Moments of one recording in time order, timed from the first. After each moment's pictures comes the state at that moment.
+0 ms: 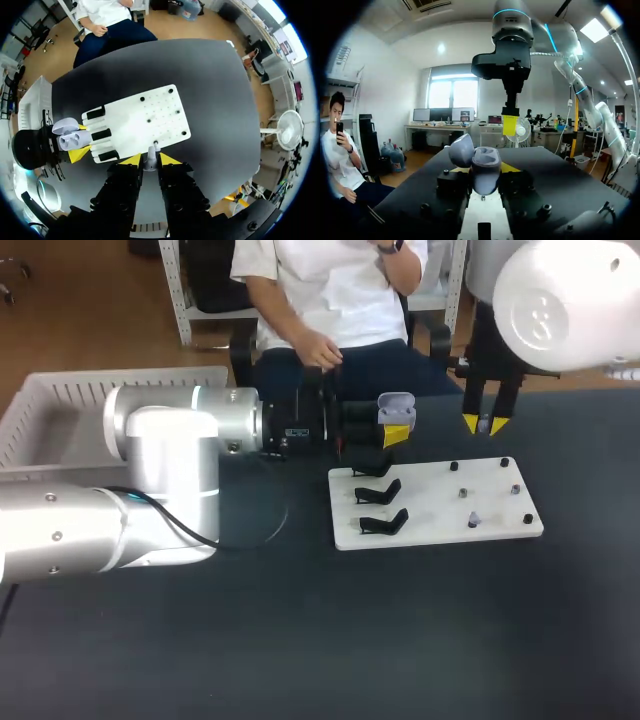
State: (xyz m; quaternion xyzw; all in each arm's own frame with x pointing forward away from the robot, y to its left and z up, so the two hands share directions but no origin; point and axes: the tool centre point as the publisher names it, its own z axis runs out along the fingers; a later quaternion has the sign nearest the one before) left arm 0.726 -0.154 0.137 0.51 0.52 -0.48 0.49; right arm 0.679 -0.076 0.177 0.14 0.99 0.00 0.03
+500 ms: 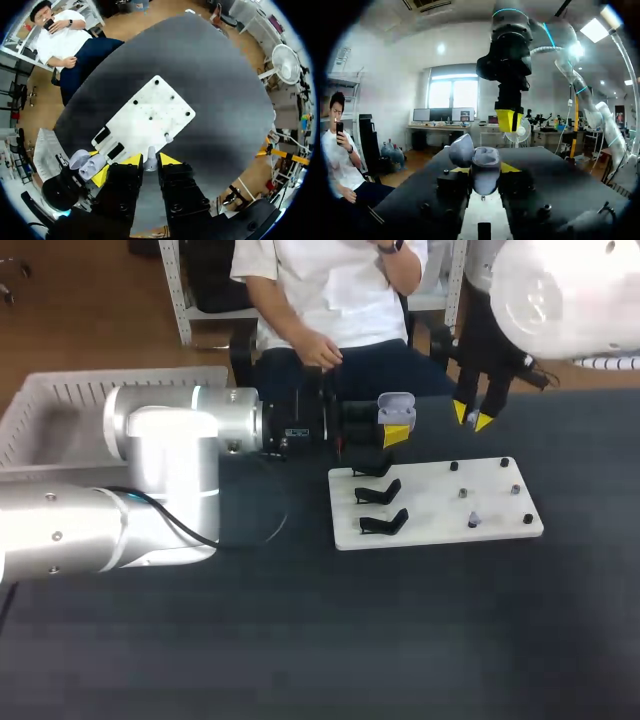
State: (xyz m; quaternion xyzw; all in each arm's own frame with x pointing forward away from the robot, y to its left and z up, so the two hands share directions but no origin) left arm 0.726 -0.154 0.137 0.51 0.52 -0.48 0.49; right arm 0.684 -0.063 0.183 0.35 0.93 0.04 0.03
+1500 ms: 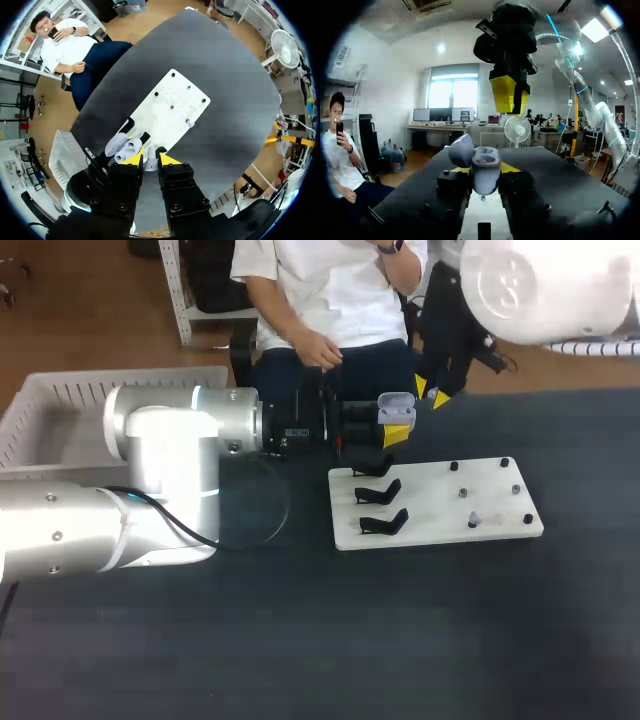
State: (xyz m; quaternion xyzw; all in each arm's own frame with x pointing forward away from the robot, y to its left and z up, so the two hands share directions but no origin) left arm 0.726 -0.154 0.137 0.51 0.52 -0.48 0.49; right arm 0.698 -0.007 0.213 0.39 0.92 0.08 0.04
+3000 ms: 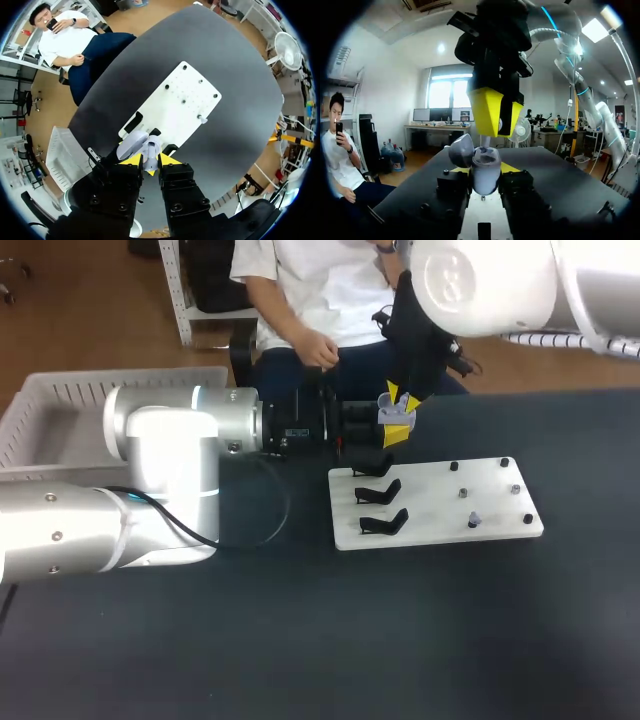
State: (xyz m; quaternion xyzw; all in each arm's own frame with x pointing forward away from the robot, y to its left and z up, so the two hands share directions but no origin) left arm 0.726 -0.154 0.137 0.51 0.52 -0.48 0.49; right arm 0.716 0.020 0.192 0.38 0.92 0.07 0.02
